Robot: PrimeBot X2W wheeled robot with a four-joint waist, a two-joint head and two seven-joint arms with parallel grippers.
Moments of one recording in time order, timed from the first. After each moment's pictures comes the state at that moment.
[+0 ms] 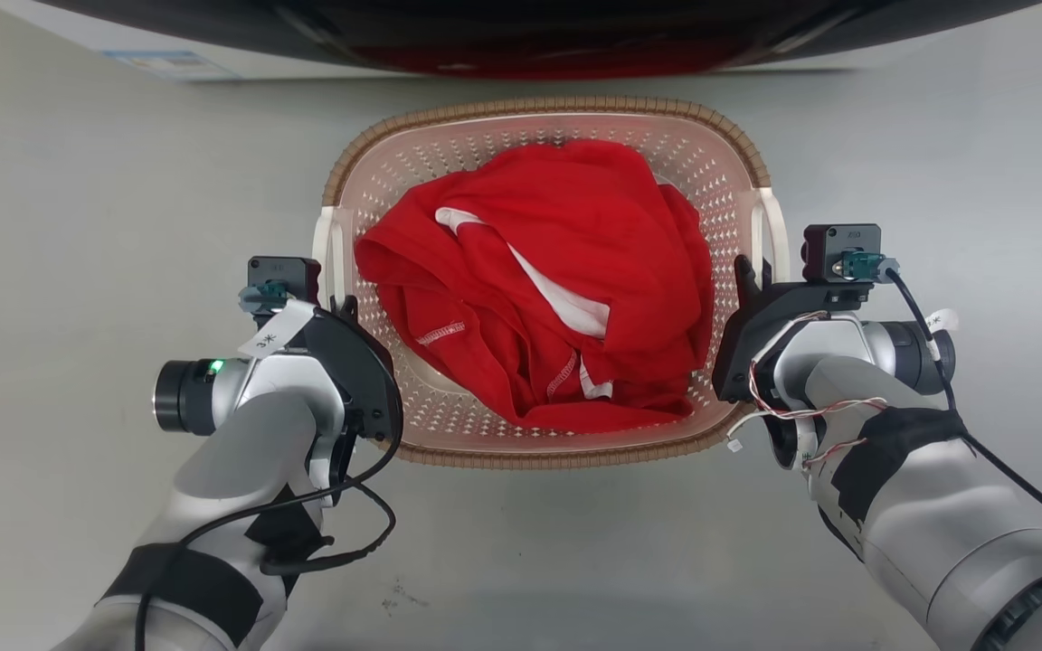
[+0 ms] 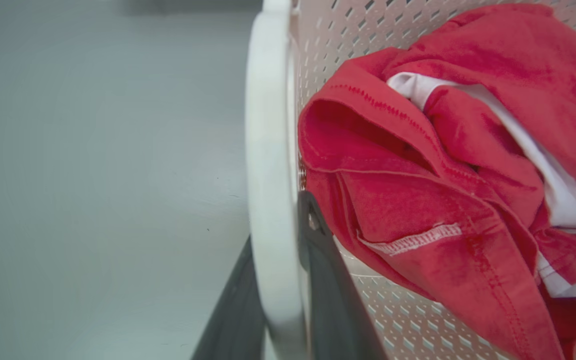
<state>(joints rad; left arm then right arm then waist) -0.93 0.04 -0.82 1.18 -0.90 0.11 -0.06 -1.03 -0.07 1.05 1.17 1.06 -0.13 -0.15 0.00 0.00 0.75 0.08</state>
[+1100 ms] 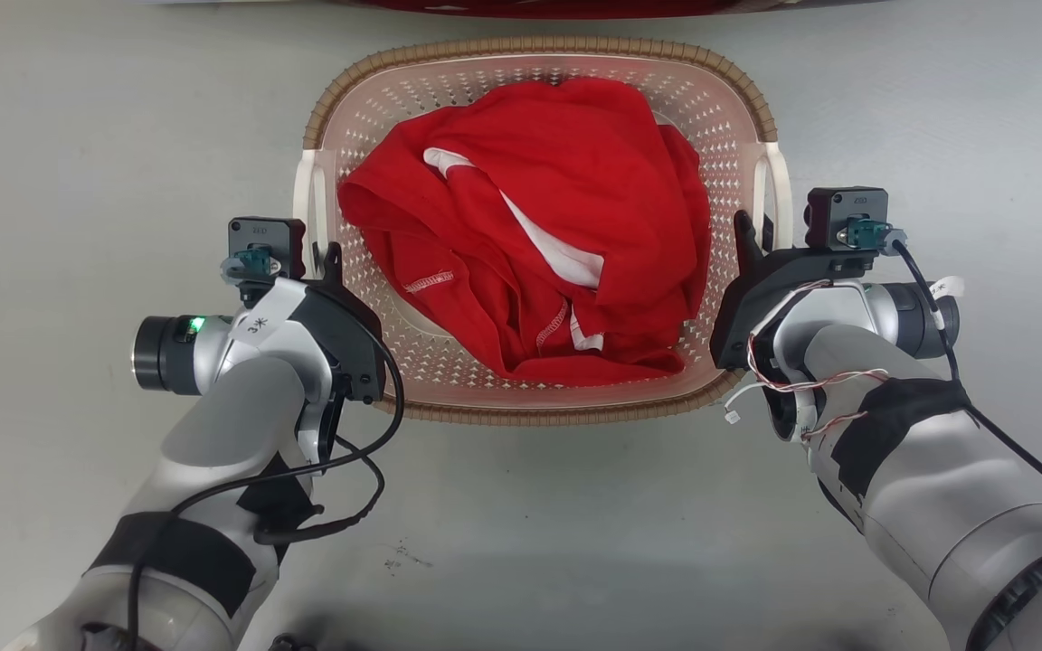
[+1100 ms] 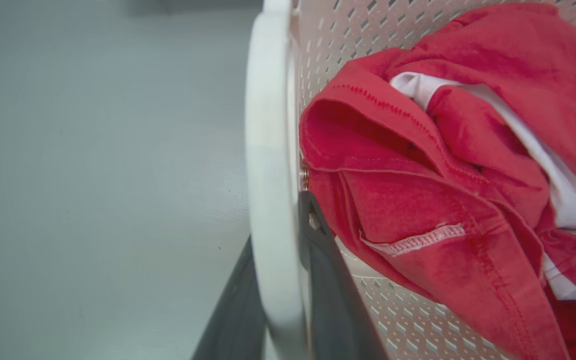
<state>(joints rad) -1.00 0.04 -0.82 1.22 -0.87 0.10 -0.15 -1.08 -0.08 1.07 1.16 1.06 -0.13 -0.19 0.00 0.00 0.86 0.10</state>
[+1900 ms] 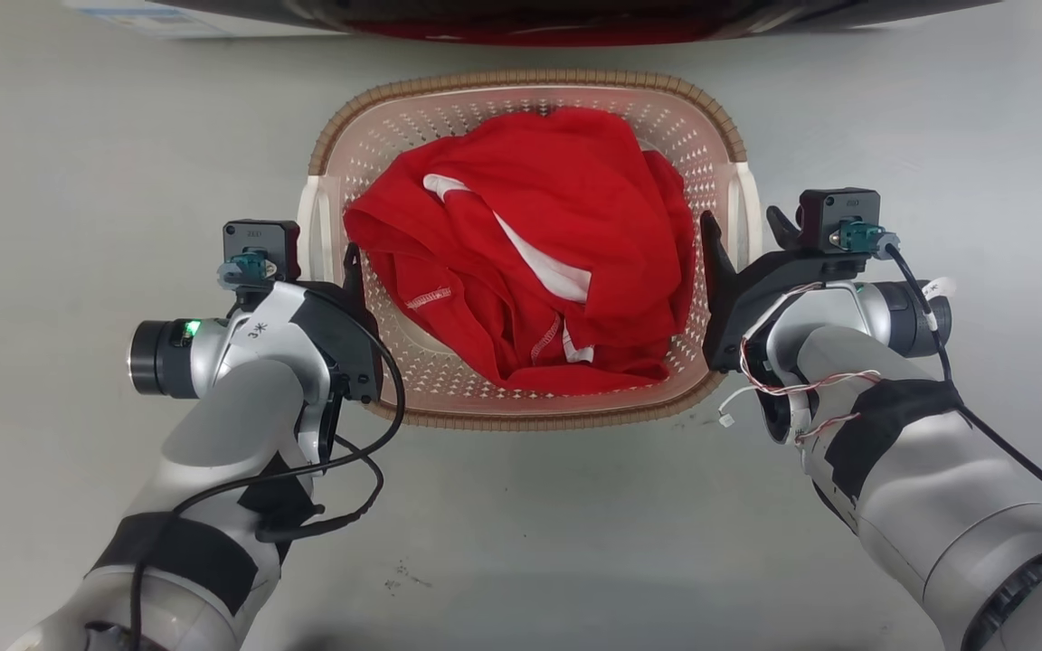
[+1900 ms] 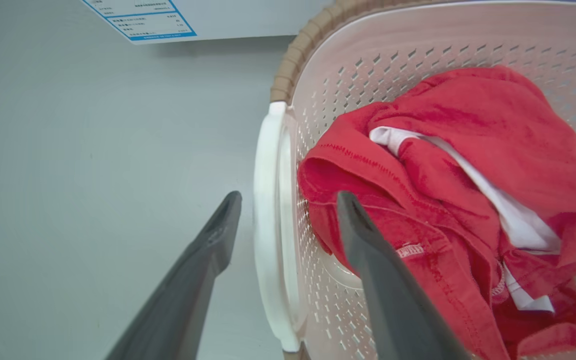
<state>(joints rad) -1.01 0.03 -0.81 1.25 -0.87 0.11 -0.19 -1.08 -0.07 1.08 1.17 1.07 -0.13 -0.21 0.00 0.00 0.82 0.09</state>
